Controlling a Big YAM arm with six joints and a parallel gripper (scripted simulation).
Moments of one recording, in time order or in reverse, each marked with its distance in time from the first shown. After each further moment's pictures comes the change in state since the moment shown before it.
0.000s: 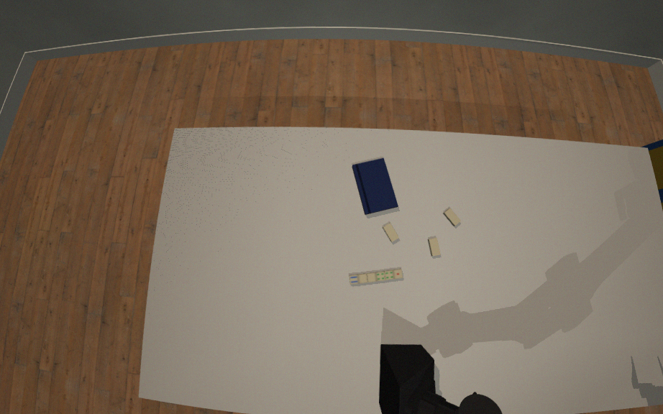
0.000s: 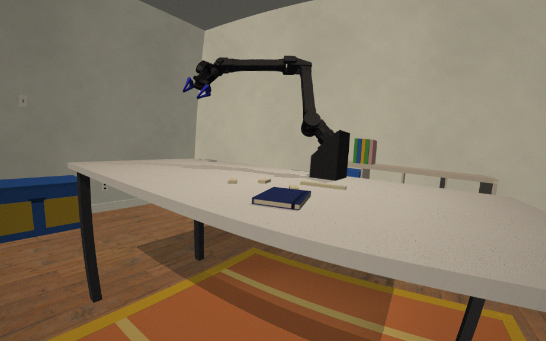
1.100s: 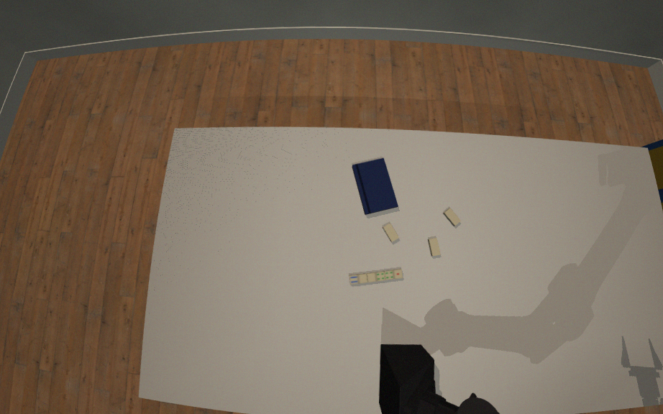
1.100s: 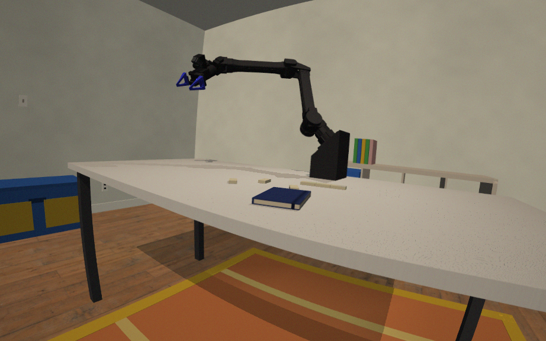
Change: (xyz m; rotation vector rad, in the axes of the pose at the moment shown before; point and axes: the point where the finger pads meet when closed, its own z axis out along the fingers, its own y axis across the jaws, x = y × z) arm -0.082 0.011 0.034 0.038 -0.181 0.209
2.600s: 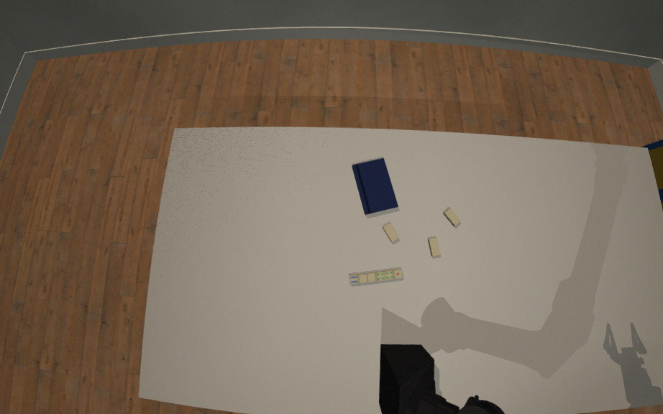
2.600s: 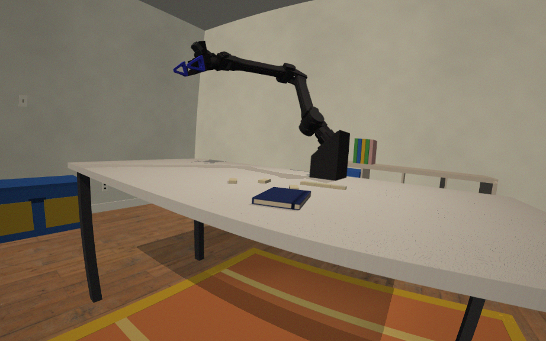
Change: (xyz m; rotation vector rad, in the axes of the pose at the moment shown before) arm -0.115 0.066 0.032 -0.045 -0.276 0.318
